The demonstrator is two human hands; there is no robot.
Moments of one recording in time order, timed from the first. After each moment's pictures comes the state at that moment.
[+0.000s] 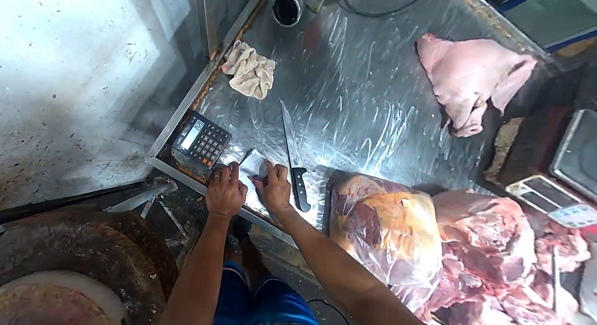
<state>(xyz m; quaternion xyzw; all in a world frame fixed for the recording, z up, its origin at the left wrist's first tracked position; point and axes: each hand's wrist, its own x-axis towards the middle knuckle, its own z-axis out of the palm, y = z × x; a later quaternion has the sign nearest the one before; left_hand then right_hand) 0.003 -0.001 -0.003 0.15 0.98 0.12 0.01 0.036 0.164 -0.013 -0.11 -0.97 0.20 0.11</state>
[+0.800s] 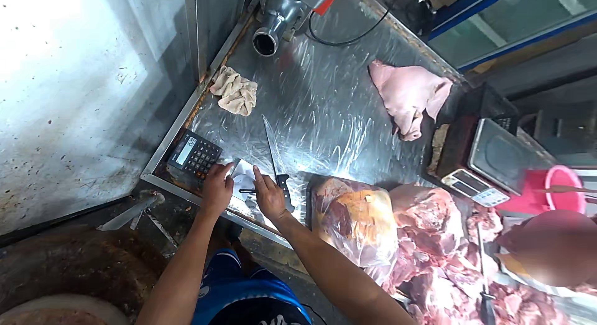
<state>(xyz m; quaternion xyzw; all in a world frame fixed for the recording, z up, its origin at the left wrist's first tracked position) -0.054 -0.012 0.054 0.10 0.88 0.44 0.17 0.032 0.167 0.048 -0.01 -0.98 0.16 0.08</state>
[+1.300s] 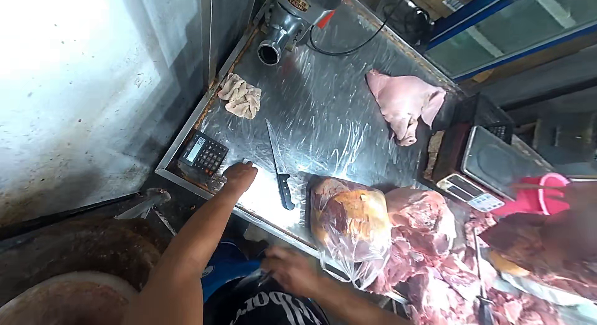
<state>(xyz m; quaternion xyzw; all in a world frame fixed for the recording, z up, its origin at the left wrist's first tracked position) -0.089 0.052 0.074 0.34 0.84 0.12 0.40 0.182 0.158 0.174 0.18 -0.89 0.38 -0.16</state>
